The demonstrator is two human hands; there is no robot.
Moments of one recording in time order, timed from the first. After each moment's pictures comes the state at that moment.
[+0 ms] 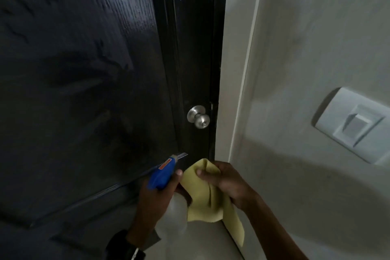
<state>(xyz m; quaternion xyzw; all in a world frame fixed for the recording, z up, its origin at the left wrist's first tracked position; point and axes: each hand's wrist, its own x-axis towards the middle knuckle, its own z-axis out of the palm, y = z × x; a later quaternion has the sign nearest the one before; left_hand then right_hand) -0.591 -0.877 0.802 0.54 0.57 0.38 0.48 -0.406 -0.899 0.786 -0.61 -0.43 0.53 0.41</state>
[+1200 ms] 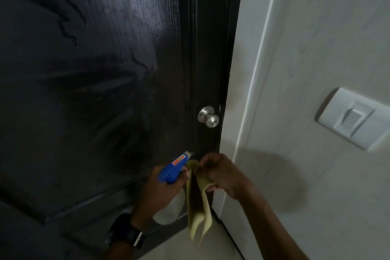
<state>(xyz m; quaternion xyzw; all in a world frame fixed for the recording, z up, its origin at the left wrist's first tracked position) -0.653 -0.861 0.800 0.67 0.50 0.28 0.47 -0.466 -0.899 0.827 -0.65 -0.43 0.51 0.36</state>
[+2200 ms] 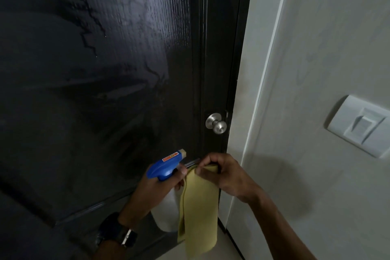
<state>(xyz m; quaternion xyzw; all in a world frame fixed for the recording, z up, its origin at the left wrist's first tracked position) -0.678 -0.854 0.833 0.69 0.49 0.29 0.45 -0.471 -0.900 0.836 -0.53 -0.64 0.36 0.42</state>
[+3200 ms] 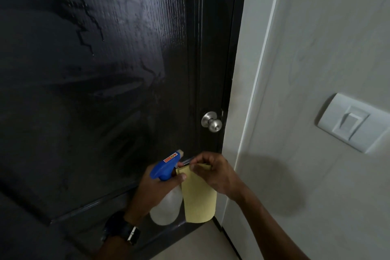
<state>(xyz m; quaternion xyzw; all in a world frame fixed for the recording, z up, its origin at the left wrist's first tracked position) -0.673 -0.849 0.803 0.67 0.49 0.33 0.45 -0.476 -0.891 0.810 -0.54 -0.66 0.29 0.43</state>
